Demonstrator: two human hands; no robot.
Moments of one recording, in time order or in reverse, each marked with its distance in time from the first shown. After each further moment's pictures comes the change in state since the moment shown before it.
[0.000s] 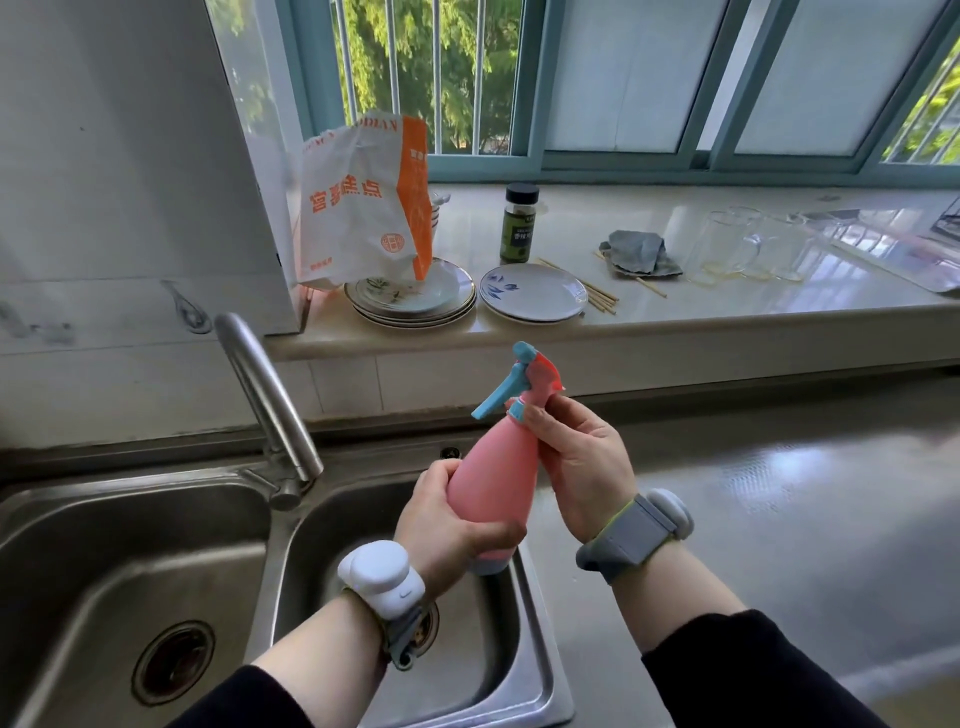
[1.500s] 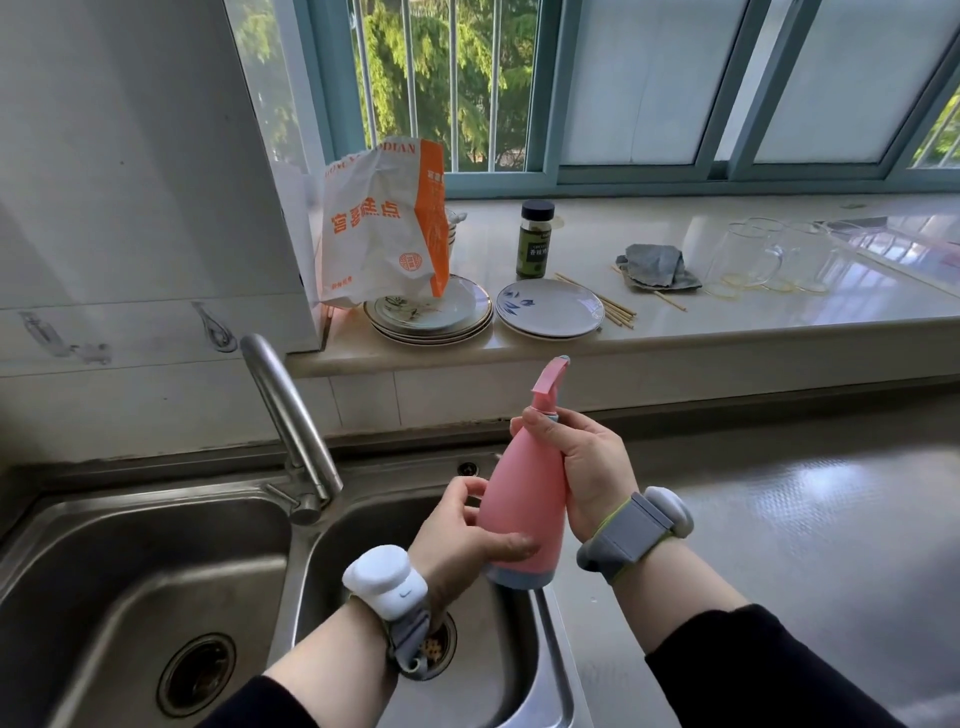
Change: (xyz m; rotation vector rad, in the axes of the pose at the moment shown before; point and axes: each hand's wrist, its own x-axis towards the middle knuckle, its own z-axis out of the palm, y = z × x) left_hand 0.008 0.004 -0.004 -0.191 -0.161 -0.138; right_hand 0.010 -0.003 0.018 -0.165 0.107 0.029
